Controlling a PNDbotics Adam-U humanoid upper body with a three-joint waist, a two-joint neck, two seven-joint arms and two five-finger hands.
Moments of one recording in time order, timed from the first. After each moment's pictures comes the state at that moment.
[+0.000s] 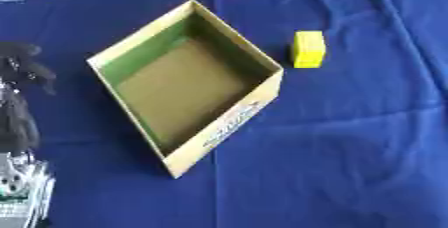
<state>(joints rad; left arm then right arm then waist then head) -0.22 0.15 0.14 -1.99 -0.12 -0.19 0.33 -0.03 -0.22 -0.07 -1.99 -0.01 -0.71 0.06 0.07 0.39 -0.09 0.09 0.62</state>
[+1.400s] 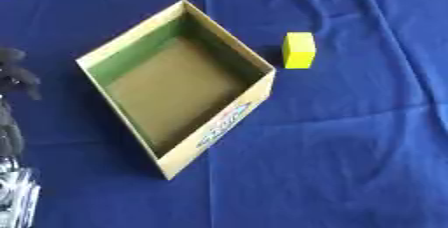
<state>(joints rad) -0.22 0.16 0.13 -1.99 -0.12 -0.18 0.32 0.08 -0.56 -0.17 -1.99 0.19 -0.67 0.02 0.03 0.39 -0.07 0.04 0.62</state>
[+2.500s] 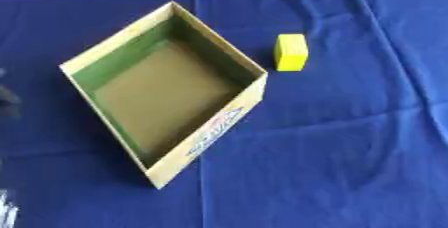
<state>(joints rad) -0.23 0.16 0.11 -1.99 -0.11 -0.19 0.30 0.01 -1.00 -0.24 -1.99 0.24 -0.36 -0.06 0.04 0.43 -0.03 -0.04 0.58</state>
